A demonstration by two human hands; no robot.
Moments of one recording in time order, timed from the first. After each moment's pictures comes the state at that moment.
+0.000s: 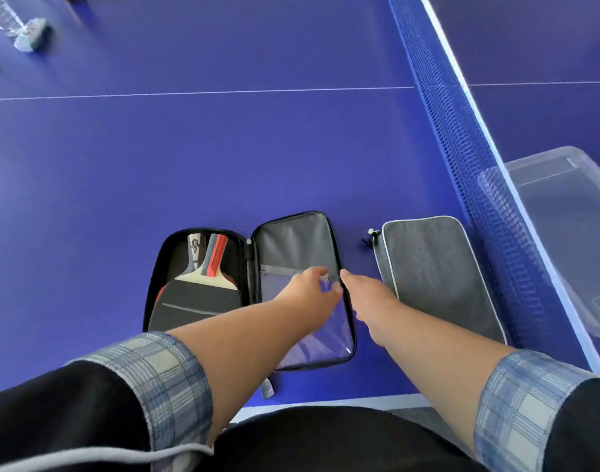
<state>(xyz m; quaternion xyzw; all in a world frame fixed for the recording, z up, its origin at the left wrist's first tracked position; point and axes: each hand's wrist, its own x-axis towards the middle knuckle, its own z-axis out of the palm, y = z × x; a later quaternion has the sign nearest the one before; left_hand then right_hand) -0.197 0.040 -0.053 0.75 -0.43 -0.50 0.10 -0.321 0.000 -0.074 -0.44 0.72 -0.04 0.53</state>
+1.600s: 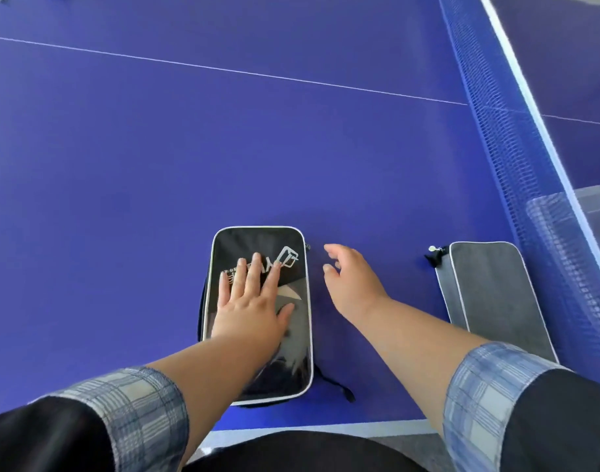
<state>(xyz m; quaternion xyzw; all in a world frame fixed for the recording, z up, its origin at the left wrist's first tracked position) -0.012 0.124 -0.118 0.79 -0.59 -0.17 0.02 -0.166 0.008 -0.080 -0.72 0.59 -0.03 0.37</state>
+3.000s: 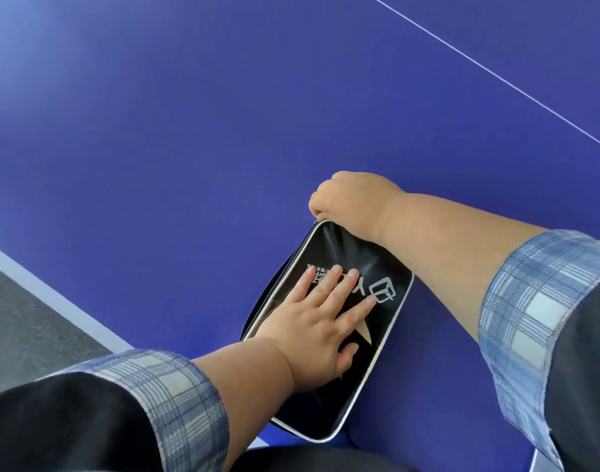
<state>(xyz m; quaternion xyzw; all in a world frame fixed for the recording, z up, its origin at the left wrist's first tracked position) -0.006 0.131 -0.120 0.77 -0.61 -0.16 0.06 0.060 -0.084 -0.095 -0.98 -0.07 0.20 0.00</state>
